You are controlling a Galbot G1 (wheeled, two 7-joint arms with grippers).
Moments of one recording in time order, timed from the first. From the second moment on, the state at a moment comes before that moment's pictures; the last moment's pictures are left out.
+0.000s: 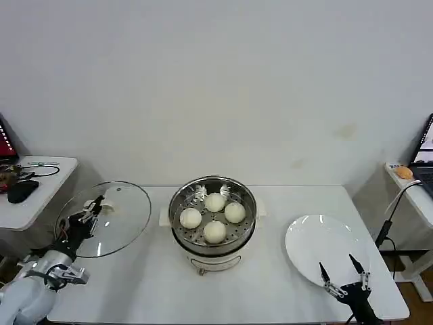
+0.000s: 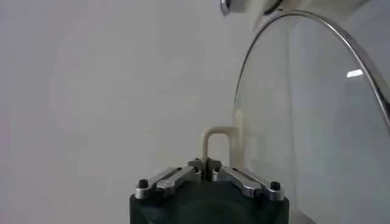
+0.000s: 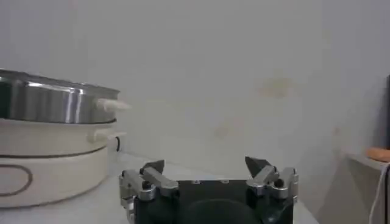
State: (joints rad) left arm 1.43 -0.74 -0.63 -1.88 0.80 -0.01 -0.09; right arm -1.69 1.27 0.81 1.74 0.27 0.47 -0.32
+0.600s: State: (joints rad) left arm 1.33 -0.68 -0.49 -2.02 0.78 0.16 -0.02; right arm -1.69 1.28 0.81 1.75 0.26 0.48 -0.33
